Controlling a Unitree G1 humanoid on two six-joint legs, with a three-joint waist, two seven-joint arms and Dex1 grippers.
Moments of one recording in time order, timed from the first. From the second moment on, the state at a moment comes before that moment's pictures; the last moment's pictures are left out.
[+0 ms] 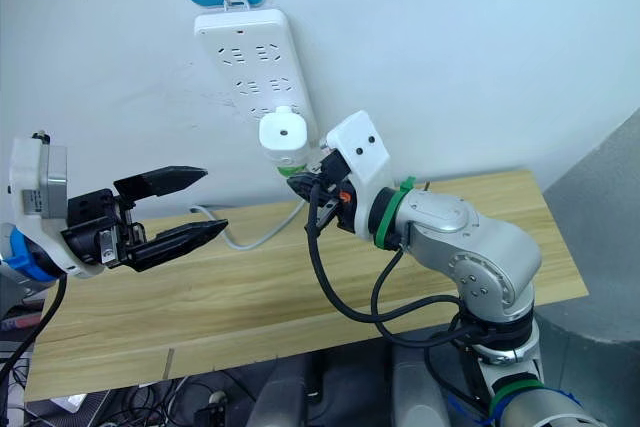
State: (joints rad) left arm -0.08 0.89 0.57 -0.56 -0.98 0.71 -0.89; right arm -0.70 -0.18 0.12 -0.63 0.64 1.22 0.28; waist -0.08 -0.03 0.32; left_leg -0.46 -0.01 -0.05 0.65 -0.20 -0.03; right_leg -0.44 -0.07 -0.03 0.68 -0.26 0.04
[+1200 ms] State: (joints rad) left arm -0.11 0.92 0.55 -0.57 -1.02 0.71 -0.84; right arm -0.69 -0.11 0.31 -0.50 0.35 1.02 0.18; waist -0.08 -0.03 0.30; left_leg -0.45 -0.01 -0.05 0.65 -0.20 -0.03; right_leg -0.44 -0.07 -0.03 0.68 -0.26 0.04
